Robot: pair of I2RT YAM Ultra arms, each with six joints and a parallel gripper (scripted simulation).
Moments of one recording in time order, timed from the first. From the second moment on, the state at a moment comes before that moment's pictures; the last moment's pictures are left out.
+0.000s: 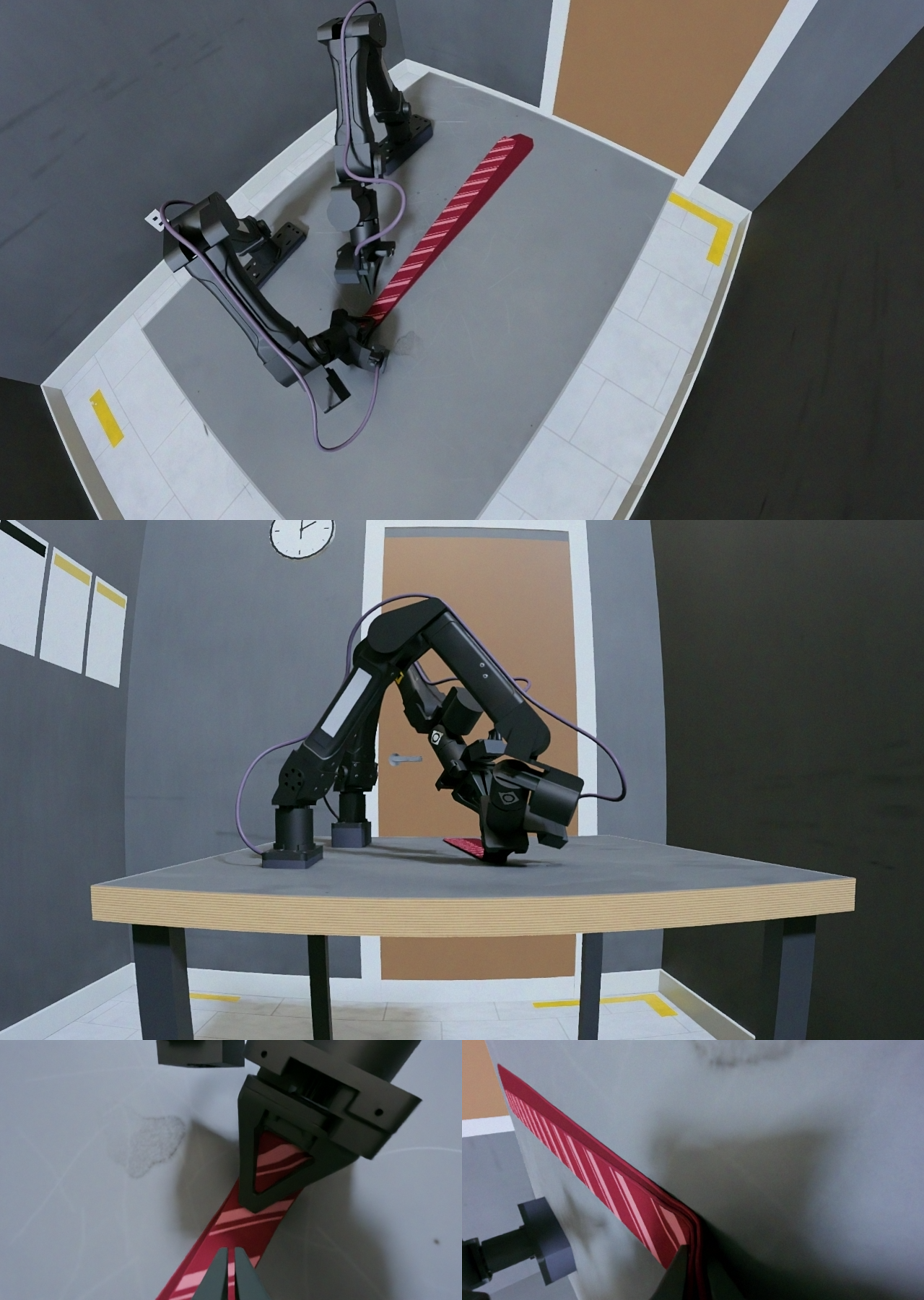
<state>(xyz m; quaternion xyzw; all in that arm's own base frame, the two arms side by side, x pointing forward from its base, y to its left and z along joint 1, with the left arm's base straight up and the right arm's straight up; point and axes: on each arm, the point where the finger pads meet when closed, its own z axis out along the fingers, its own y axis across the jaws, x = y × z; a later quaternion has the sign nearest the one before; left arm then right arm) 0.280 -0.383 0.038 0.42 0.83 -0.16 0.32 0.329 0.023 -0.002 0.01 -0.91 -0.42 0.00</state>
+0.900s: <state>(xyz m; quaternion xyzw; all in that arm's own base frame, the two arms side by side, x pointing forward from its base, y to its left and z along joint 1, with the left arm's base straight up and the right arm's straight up) 0.290 -0.341 0.106 0.38 0.83 -0.16 0.37 0.327 0.020 -0.001 0.00 -0.92 -0.39 0.00</state>
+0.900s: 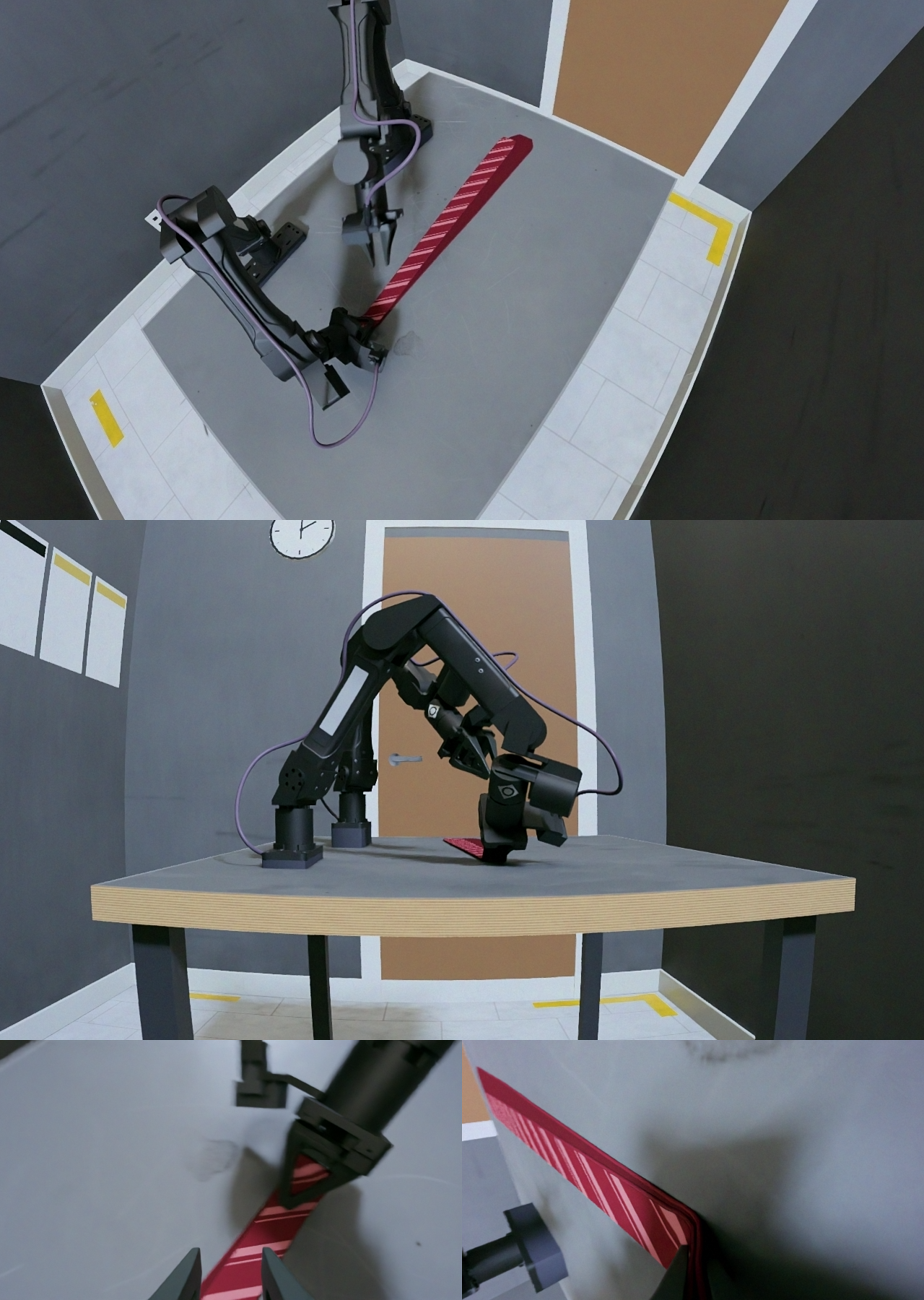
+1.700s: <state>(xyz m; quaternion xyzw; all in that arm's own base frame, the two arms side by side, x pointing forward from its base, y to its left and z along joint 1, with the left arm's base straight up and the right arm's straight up) 0.347 -0.170 0.262 0.17 0.80 -0.09 0.57 0.328 0.026 0.002 0.01 -0.98 -0.22 0.00</state>
